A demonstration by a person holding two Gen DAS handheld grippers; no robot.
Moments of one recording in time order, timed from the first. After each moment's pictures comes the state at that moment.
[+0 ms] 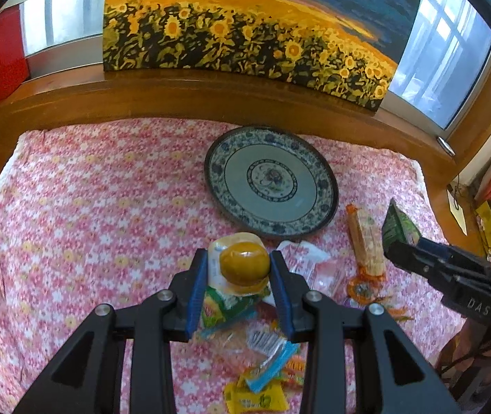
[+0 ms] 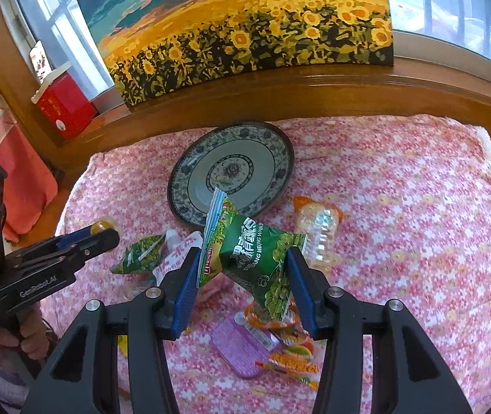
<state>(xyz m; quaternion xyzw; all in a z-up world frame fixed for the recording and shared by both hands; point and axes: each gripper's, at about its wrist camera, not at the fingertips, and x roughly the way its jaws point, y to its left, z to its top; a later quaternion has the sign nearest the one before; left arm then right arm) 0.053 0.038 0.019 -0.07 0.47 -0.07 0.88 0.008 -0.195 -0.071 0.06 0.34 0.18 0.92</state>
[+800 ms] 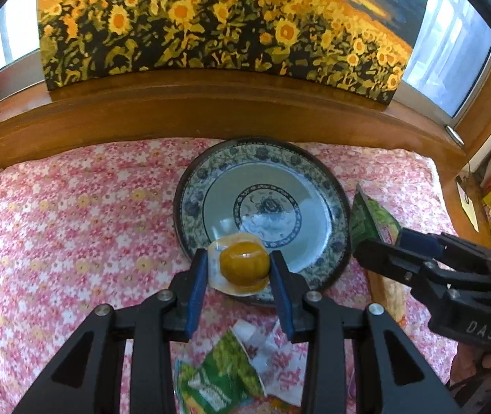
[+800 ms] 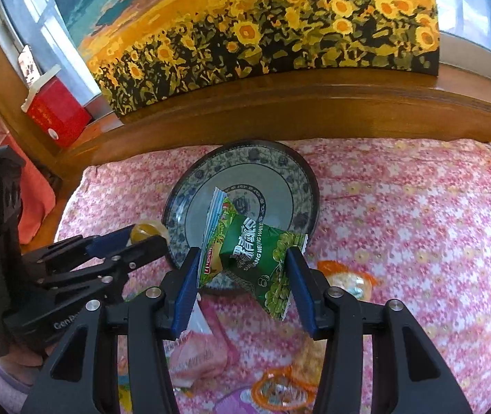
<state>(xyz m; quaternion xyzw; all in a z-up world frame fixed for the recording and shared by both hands) 0.134 0.013 -0.006 -0.04 0.49 -0.09 0.87 0.084 -0.171 -0.067 0.07 0.36 0.20 0.91</state>
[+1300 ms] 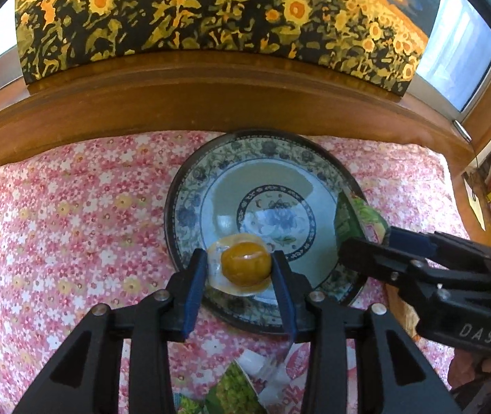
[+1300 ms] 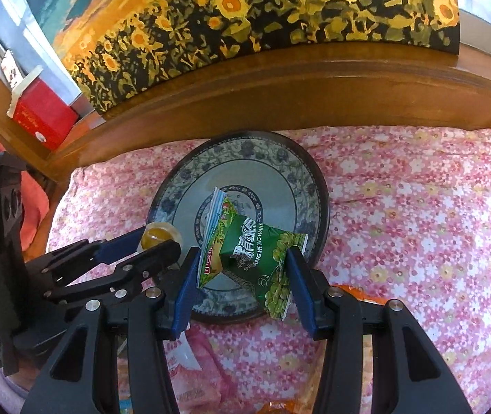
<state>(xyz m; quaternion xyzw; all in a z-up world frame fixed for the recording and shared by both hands) 0.162 0.012 -0.025 -0.03 0.50 -0.10 0.86 0.121 -0.162 -0.082 0.08 0.39 0.20 0.90</state>
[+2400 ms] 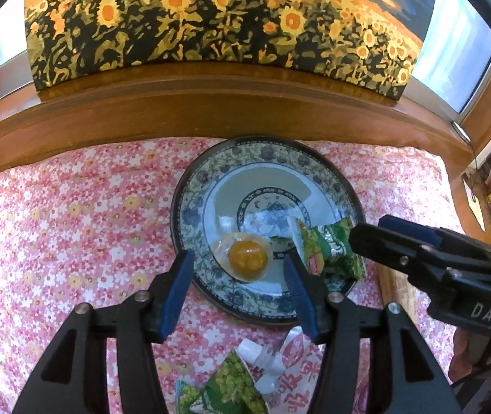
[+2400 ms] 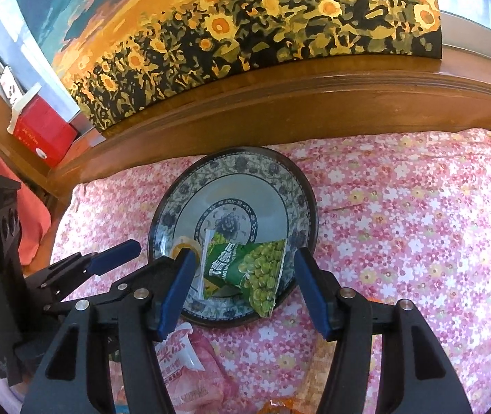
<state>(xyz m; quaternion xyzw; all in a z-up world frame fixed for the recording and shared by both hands) 0.149 0.015 -0.022 -0.02 0.50 -0.10 0.86 0.110 -0.173 -0.066 0.10 0.37 0.19 0.90</state>
